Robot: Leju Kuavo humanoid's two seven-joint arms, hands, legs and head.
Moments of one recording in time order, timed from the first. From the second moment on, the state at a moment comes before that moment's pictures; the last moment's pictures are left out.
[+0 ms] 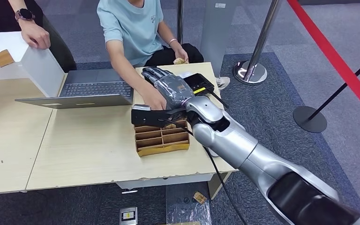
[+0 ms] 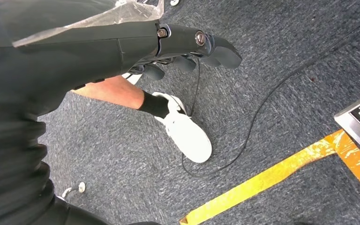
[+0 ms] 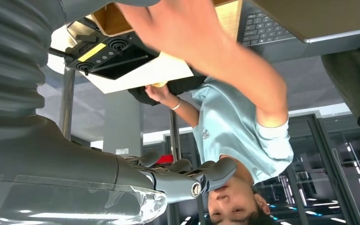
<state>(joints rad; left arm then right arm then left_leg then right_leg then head) -0.12 0.06 -1.20 -0.24 0.54 0.28 -0.04 -0.87 -0.07 0.88 -1.18 0.62 -0.15 0.20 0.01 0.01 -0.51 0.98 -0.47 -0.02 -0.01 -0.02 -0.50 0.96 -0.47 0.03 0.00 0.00</state>
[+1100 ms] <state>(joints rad) -0.12 0.05 -1.20 -0.24 0.54 0.28 -0.02 -0.73 -0.18 0.87 -1.15 0.60 -0.16 0.25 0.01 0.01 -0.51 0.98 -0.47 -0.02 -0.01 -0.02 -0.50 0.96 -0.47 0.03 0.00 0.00</state>
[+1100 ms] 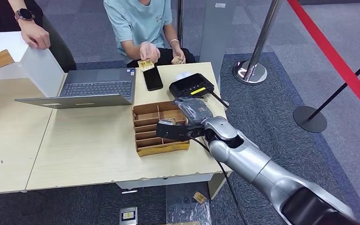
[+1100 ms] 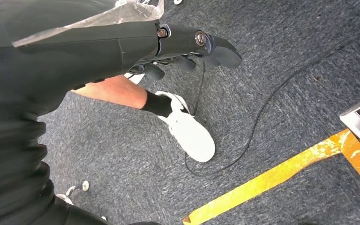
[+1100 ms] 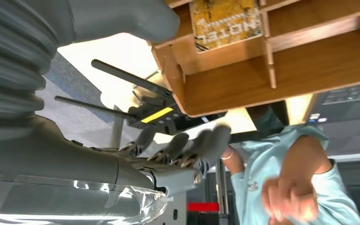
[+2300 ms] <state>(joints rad) -0.12 0.05 -1.20 -0.24 0.52 0.28 -0.01 -0.75 -0.05 0.87 -0.88 0.54 -0.25 0.16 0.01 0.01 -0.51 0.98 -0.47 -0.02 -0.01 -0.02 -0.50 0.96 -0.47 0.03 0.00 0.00</state>
